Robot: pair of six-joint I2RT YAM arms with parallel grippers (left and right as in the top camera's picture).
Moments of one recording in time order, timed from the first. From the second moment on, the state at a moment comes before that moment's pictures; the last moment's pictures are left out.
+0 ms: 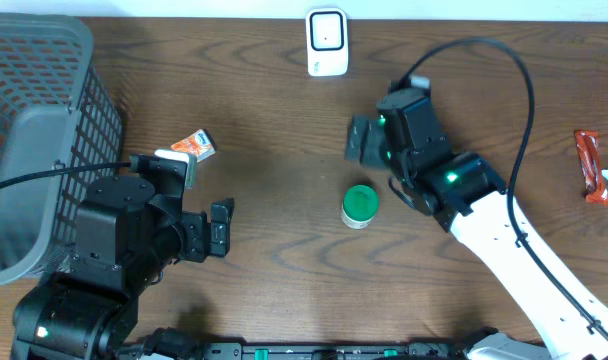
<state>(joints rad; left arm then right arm) -0.29 0.84 1.24 -1.15 0.05 -0.15 0.51 1.41 1.24 -0.72 0.14 0.60</state>
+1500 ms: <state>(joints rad) -0.29 0.84 1.24 -1.15 0.05 -0.15 0.53 1.86 1.28 -1.00 -0.07 0.36</state>
